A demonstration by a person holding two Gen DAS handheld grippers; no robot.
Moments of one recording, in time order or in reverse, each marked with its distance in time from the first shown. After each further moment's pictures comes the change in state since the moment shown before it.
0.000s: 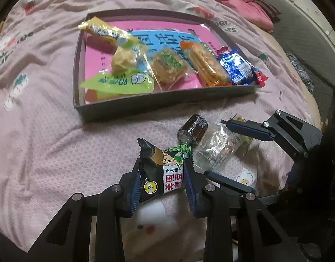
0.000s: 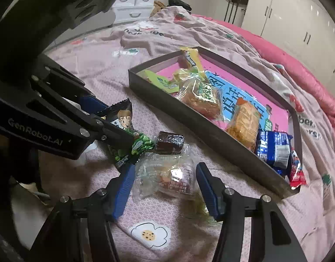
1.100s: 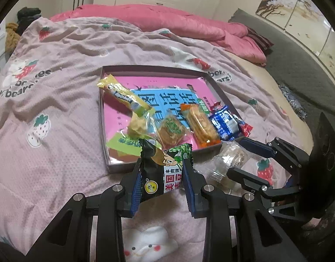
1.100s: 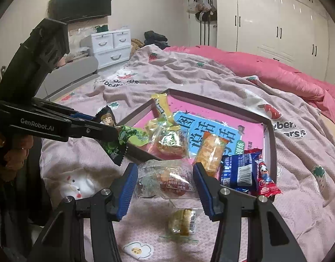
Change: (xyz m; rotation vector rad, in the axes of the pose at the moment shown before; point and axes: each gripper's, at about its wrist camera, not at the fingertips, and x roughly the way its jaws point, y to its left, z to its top) left arm -0.064 0.013 0.026 -0.021 -0.259 -0.026; right arm -0.052 -0.054 0.011 0.236 -0.243 0.016
